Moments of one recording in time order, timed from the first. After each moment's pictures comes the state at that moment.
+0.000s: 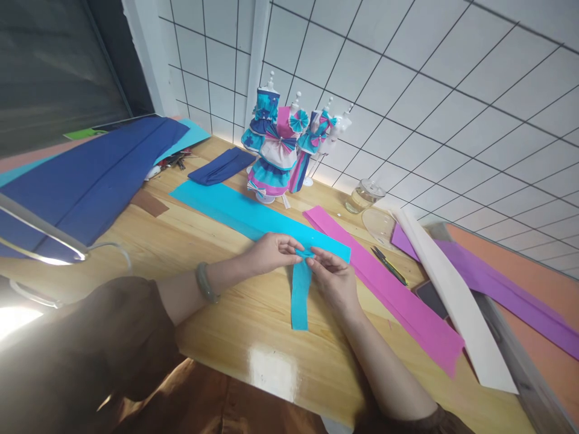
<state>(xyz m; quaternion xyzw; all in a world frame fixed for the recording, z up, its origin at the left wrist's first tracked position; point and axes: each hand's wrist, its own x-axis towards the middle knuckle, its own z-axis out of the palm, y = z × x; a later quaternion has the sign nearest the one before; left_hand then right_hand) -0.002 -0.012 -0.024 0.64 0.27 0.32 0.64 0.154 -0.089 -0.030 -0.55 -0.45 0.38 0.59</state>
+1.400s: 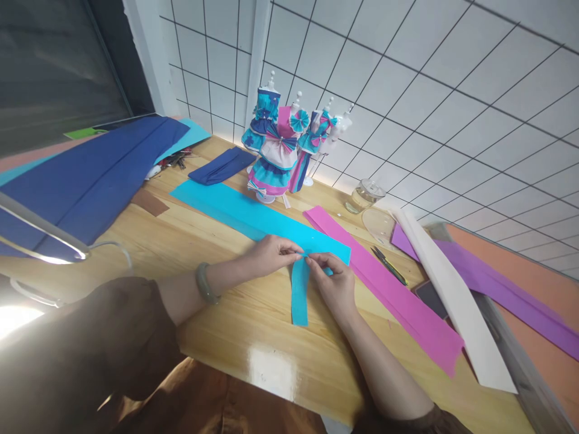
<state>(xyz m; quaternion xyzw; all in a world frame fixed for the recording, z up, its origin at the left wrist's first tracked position) -0.005 -0.013 -0.026 0.74 0.30 0.30 0.52 0.148 -0.095 -0.015 -0.63 -0.60 0.16 0.47</state>
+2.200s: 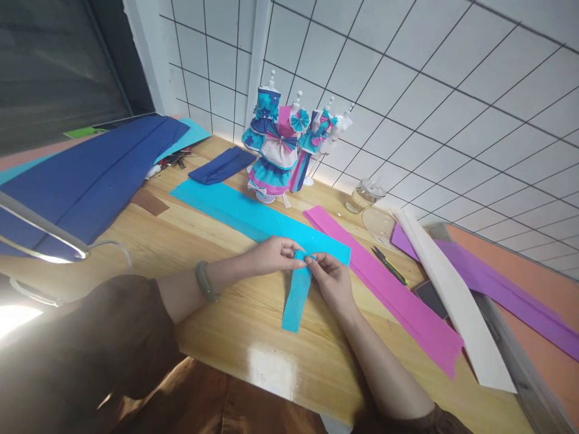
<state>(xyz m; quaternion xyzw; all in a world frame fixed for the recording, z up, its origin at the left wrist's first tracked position) -0.002 -0.013 -0.023 0.65 0.25 0.24 0.68 0.148 -0.092 -0.024 -0.59 -0.49 0.39 0.51</state>
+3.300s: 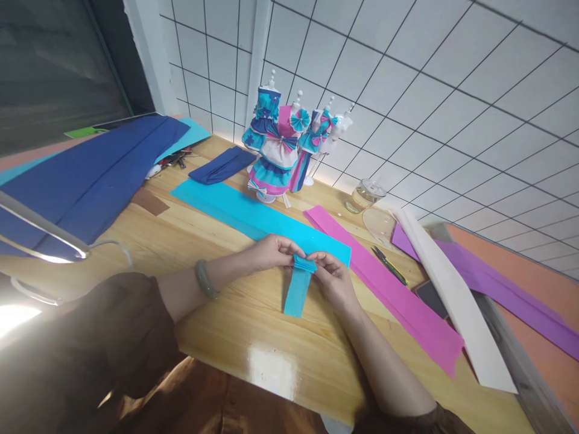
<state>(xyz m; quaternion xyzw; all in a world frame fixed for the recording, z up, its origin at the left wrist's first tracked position) -0.002 -0.008 -0.028 0.61 0.24 0.26 0.71 0.156 -0.090 -0.028 -0.50 -0.47 0.49 0.53</state>
